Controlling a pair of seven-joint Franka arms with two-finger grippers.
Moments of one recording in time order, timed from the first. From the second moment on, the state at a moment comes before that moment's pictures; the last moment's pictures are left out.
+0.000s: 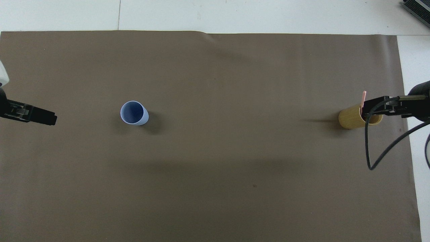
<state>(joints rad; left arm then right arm) -0.04 -0.04 -0.06 -1.58 0.00 1.53 0.17 0.06 -0.04 -0.05 -1.65 -0.03 1.63 0.08</state>
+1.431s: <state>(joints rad) -0.04 -0.04 -0.06 -1.58 0.00 1.53 0.17 0.06 -0.01 -0.04 -1.64 -0.11 1.65 0.08</state>
